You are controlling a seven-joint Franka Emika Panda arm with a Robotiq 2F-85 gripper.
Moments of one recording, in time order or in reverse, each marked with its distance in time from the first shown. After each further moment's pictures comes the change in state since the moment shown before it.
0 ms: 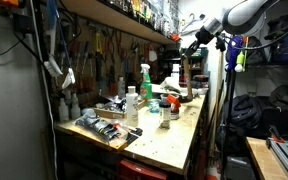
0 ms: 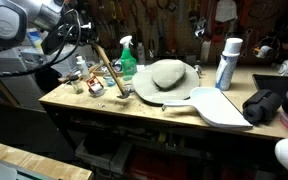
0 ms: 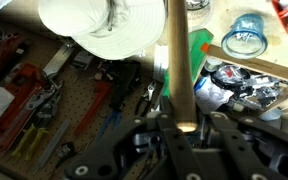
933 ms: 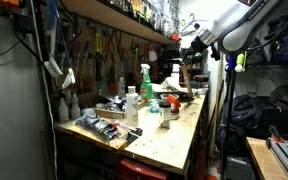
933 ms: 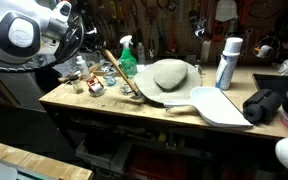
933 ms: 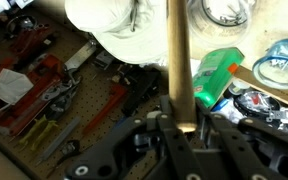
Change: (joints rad) arm -0.450 0.182 0.397 -0.003 -0.172 0.253 0.136
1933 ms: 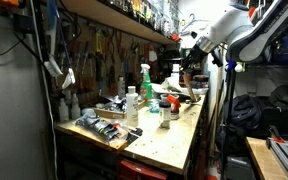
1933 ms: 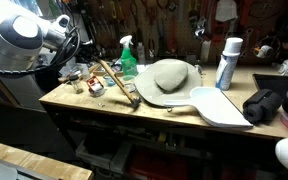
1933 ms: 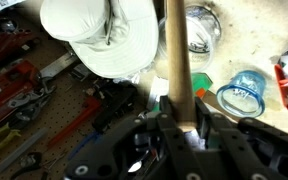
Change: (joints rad) arm -0.219 0.000 0.183 0.004 -0.532 -0.028 0.437
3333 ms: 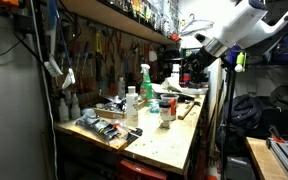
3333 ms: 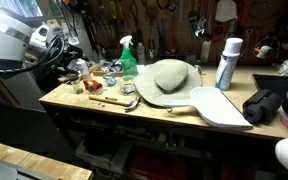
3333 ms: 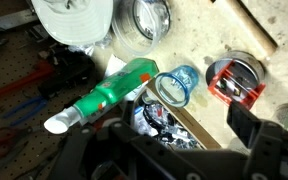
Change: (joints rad) arm 0.032 -0.105 0.040 0.006 -0.833 0.050 0.638
